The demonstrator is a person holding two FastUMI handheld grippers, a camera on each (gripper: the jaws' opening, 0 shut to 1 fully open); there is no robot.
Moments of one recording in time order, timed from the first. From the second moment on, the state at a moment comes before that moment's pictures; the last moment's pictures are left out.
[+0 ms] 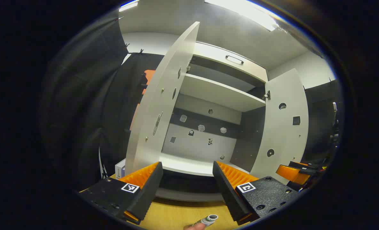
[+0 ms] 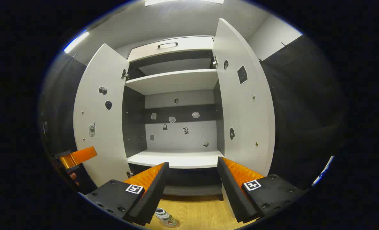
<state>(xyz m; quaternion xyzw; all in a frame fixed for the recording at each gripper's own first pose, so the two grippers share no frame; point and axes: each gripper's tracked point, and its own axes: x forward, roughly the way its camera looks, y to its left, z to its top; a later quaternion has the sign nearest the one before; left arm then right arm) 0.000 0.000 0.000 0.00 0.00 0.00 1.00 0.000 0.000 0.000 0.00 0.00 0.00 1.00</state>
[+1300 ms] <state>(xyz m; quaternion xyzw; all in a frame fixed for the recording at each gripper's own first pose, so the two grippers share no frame) 0.013 -0.035 -0.037 -0.02 0.05 -0.04 1.00 0.001 -0.013 -0.013 0.00 0.02 -0.01 1.00</state>
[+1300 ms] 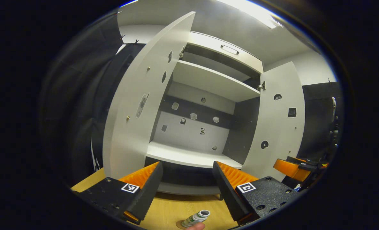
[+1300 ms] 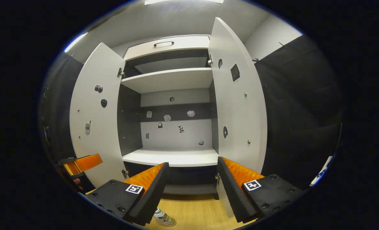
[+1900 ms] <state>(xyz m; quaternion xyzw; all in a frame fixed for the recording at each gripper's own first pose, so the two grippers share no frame) -0.031 -0.072 -0.322 0.07 0.32 -0.14 0.93 -0.010 -0.038 -0.016 -0.01 0.02 -0.04 1.00</state>
